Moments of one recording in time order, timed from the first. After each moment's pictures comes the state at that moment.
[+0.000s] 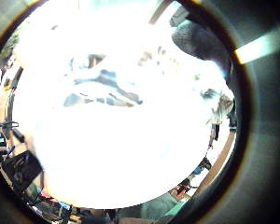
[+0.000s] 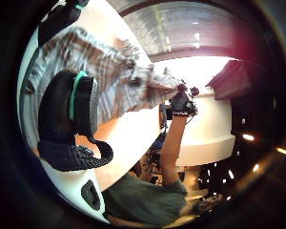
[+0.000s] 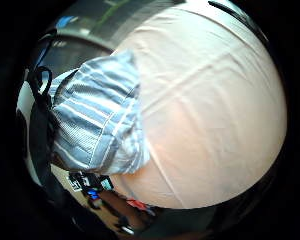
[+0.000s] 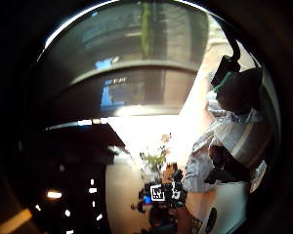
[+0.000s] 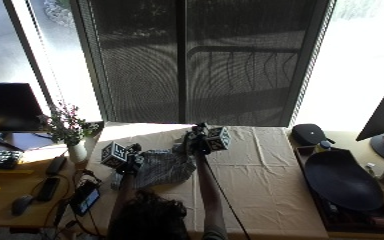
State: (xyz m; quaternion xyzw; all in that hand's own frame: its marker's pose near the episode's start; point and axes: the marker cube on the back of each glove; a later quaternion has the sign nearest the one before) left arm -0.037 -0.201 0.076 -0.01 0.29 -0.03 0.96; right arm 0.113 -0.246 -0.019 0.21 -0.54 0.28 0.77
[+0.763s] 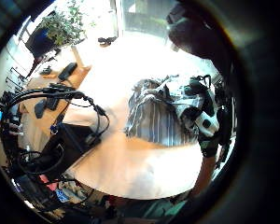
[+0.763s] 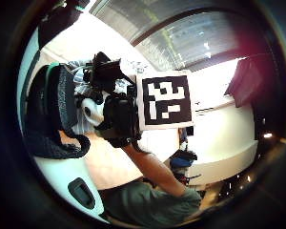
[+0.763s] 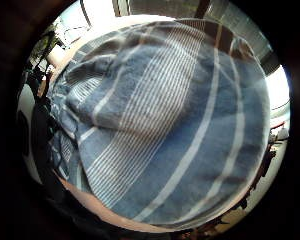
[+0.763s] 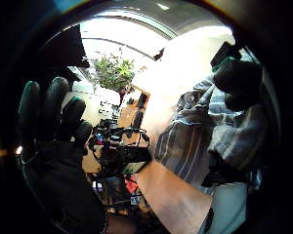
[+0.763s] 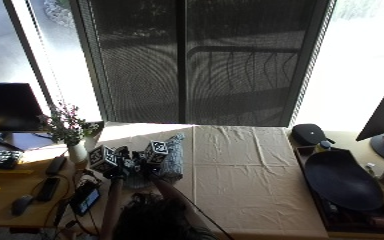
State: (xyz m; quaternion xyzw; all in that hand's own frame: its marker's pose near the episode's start) left arm -0.132 -0.193 0.054 0.08 0.18 -0.15 0.97; right arm -0.240 -0.199 0.062 -0.15 -0.21 0.02 0.97
